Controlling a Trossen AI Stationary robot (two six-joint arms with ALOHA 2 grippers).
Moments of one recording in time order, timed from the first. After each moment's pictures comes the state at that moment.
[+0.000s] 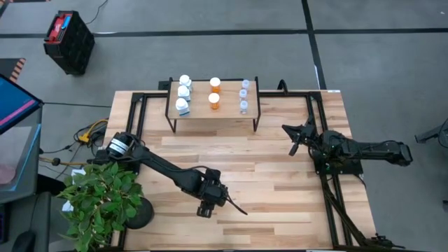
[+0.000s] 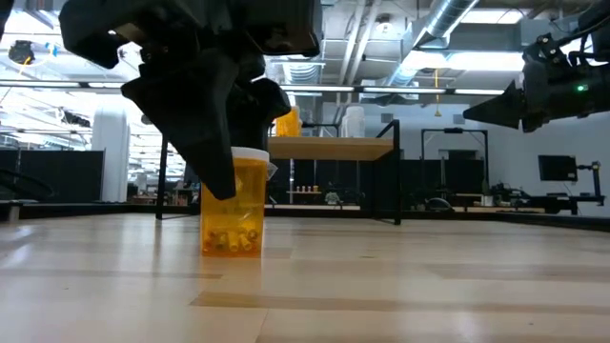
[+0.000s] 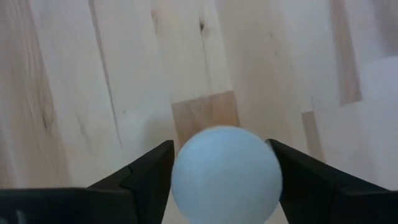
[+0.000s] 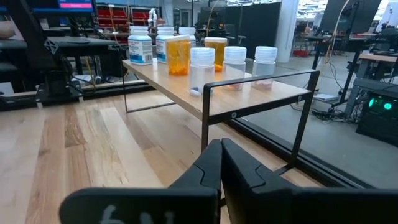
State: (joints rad) left arm -0.39 1.96 1.40 -0.67 -0.10 -0.17; right arm -0.08 0.12 0.01 0.07 0.50 0.00
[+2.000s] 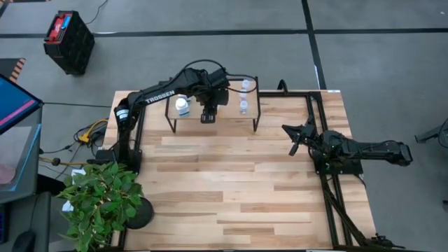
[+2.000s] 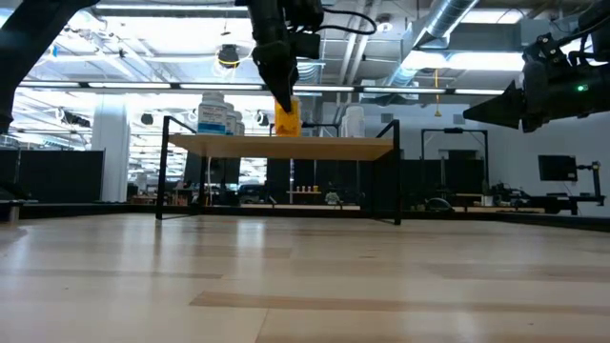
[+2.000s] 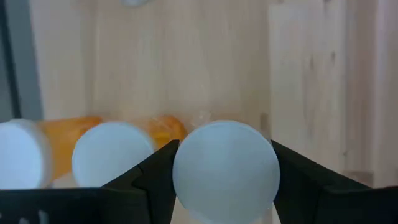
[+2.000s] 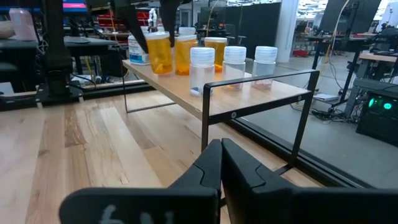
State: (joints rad) left arm 0.41 1.97 2.04 -1.28 -0.05 0.49; right arm -0.08 0.12 0.01 0.07 0.50 0.00
